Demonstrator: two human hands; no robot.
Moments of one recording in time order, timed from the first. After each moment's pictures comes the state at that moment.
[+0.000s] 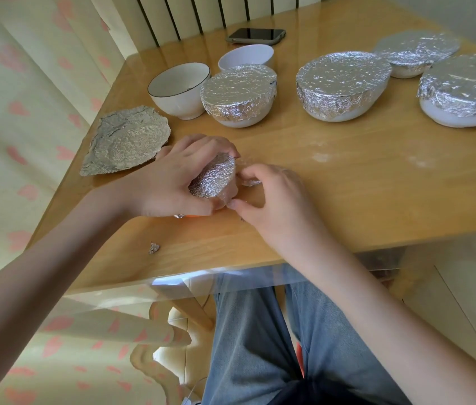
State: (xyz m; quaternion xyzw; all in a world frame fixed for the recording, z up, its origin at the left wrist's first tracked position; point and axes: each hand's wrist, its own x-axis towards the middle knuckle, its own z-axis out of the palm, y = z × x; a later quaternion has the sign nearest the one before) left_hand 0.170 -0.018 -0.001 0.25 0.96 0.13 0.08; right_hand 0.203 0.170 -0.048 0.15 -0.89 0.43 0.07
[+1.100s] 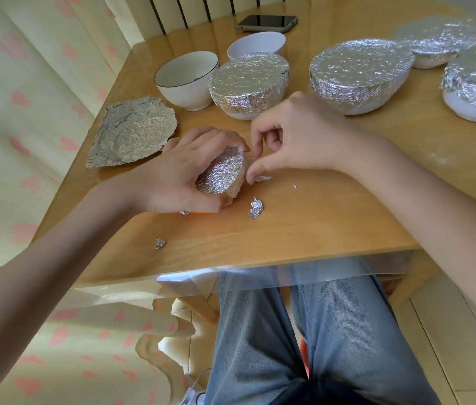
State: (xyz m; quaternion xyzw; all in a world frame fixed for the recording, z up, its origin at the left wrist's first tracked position) left_hand 0.170 -0.016 0.000 0.25 0.96 0.14 0.08; right_hand 0.120 0.201 -0.004 0.37 -0.89 0.27 0.05
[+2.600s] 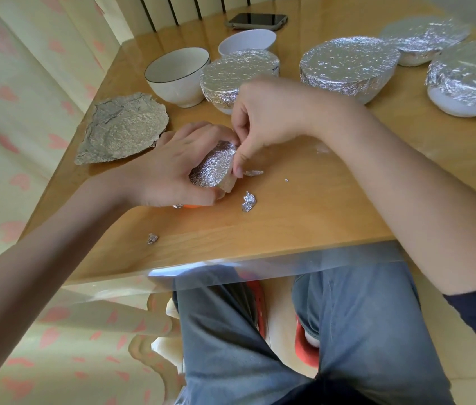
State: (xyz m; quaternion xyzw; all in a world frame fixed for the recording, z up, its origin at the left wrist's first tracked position) left_hand 0.170 -0.016 0.000 0.25 0.96 0.13 0.09; right_hand 0.109 0.178 0.019 0.39 -0.90 0.19 -0.06
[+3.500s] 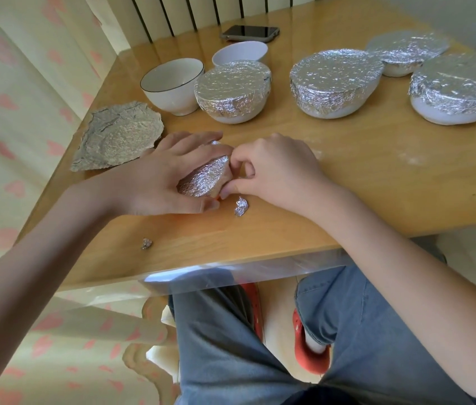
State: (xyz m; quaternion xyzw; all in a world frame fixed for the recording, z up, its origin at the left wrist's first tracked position) left_hand 0.175 -0.023 0.005 0.25 0.96 0.07 0.10; right_hand 0.163 0.185 -0.021 0.29 -0.92 0.24 0.07
